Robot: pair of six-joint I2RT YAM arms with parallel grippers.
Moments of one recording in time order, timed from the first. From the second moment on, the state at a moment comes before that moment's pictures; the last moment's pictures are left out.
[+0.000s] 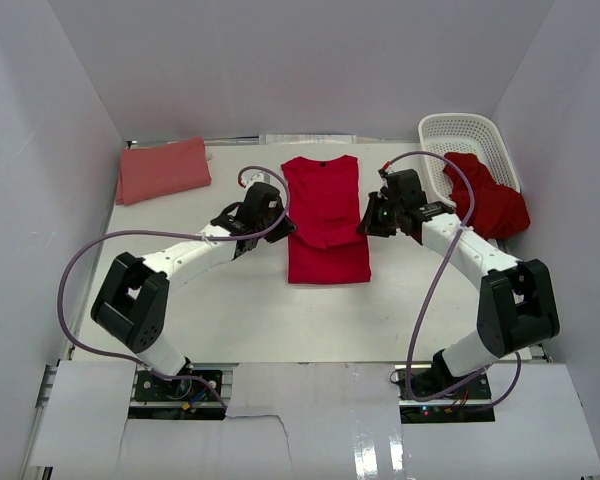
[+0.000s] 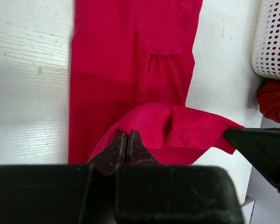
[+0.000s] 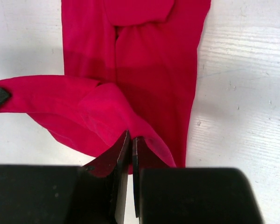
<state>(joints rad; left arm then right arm) -0.60 1.60 1.08 -0.14 -0.08 -0.90 0.38 1.51 1.05 -0.36 -0.21 0.44</state>
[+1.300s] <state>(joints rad) -0.55 1.82 1.17 -0.06 -0.07 -0.86 0.34 1.79 1.24 -0.30 -0.24 0.42</state>
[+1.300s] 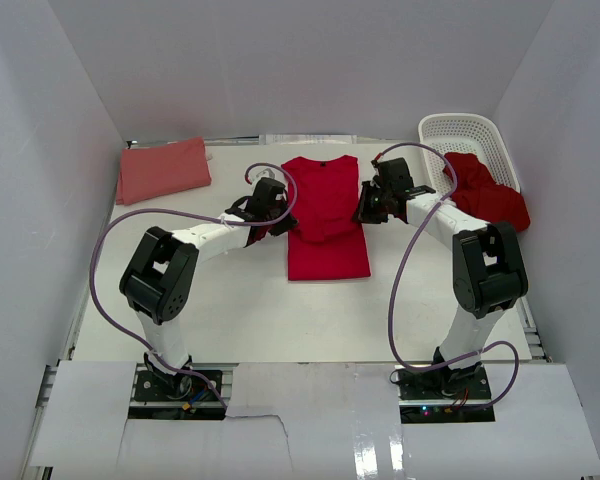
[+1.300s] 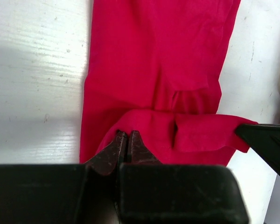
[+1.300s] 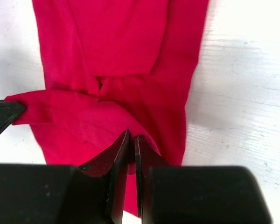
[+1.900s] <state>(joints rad) -0.53 1.85 1.20 -0.01 -0.18 -0.83 0.33 1.80 1.21 -0.19 -0.14 0.44</state>
